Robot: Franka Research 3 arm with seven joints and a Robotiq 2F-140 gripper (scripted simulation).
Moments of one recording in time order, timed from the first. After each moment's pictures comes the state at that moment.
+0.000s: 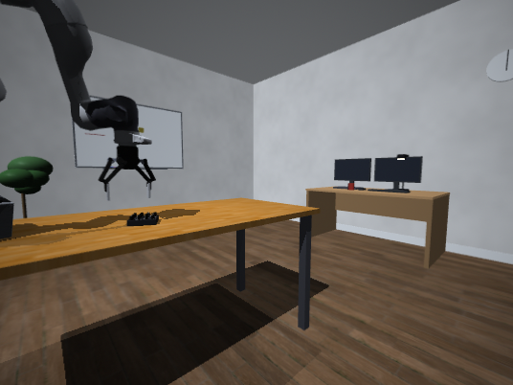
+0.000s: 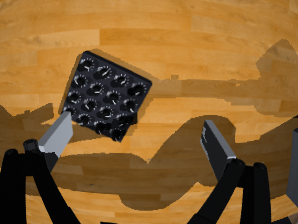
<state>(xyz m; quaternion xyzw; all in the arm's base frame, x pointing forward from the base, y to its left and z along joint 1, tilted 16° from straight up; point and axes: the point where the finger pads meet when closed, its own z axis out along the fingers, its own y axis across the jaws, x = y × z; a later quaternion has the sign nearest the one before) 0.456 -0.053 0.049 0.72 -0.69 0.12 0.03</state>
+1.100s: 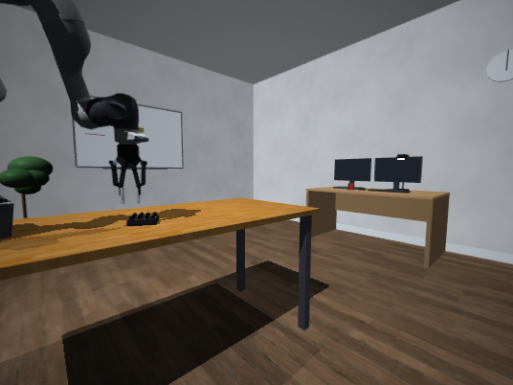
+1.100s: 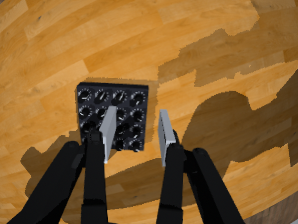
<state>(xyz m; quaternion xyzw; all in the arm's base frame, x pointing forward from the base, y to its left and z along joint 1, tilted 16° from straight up) 0.456 -0.066 0.057 0.56 -0.82 0.13 0.01</state>
